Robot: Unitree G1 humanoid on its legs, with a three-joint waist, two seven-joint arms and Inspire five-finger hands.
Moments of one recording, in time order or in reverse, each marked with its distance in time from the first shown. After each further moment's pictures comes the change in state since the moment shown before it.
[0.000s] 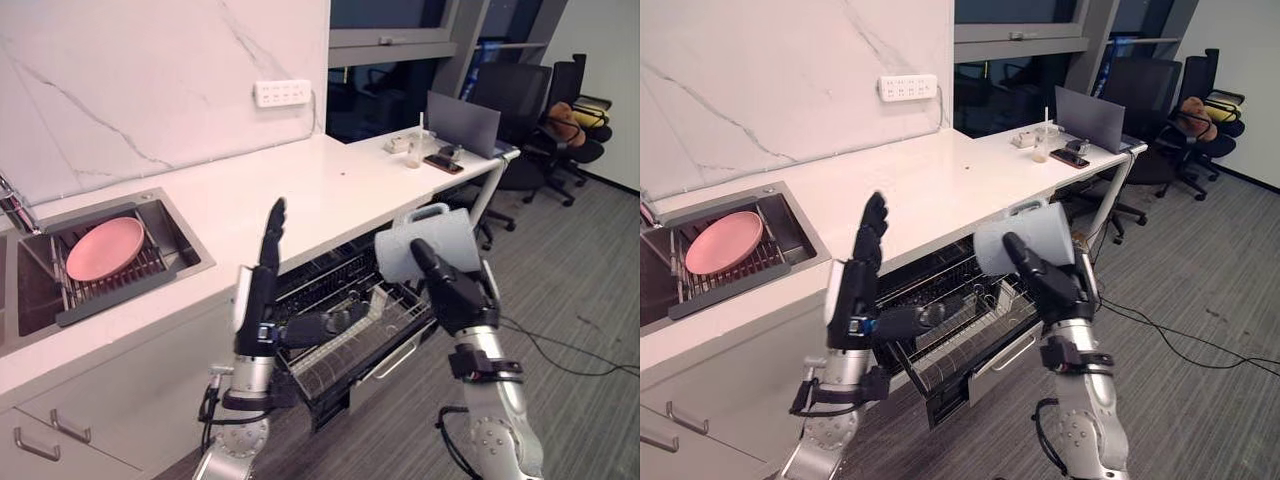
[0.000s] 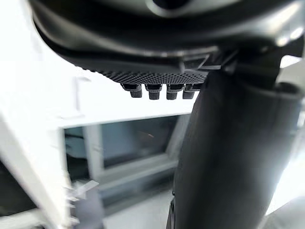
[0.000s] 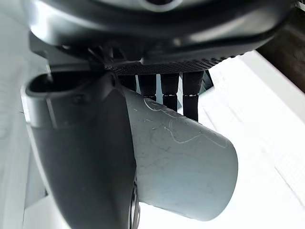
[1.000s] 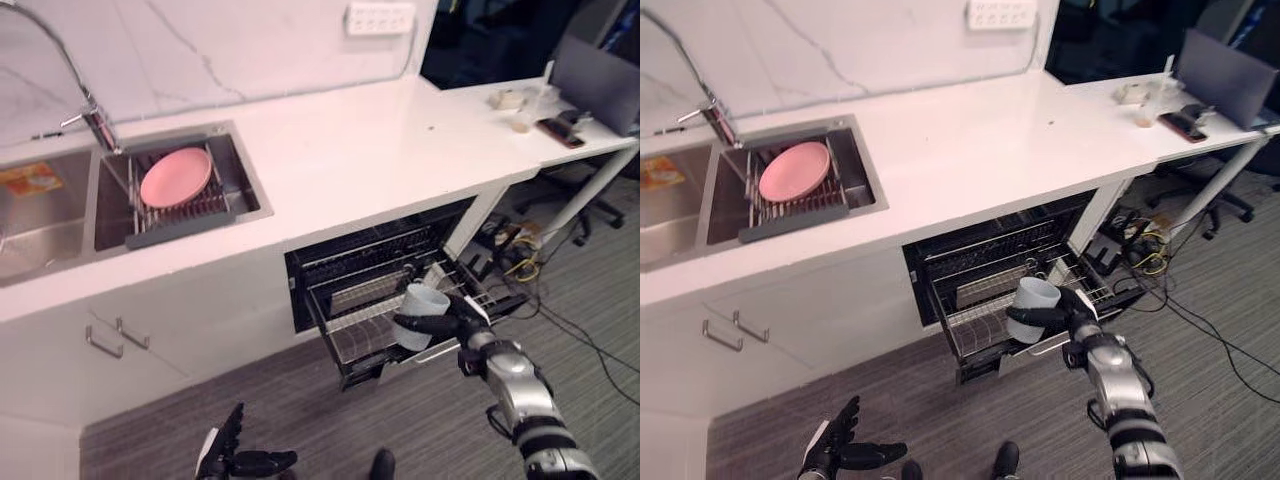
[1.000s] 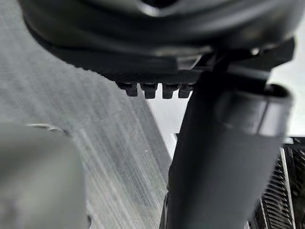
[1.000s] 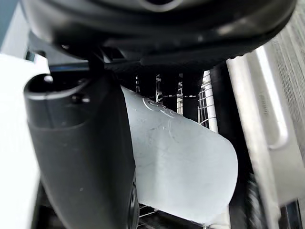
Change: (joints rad) left arm 0.143 0.075 0.104 0.581 -0.221 0.453 -0.261; right arm -0.464 -0.368 0.148 0.886 -0.603 0.178 -0.037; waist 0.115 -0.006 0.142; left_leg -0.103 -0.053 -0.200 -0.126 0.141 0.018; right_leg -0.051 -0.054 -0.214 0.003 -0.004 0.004
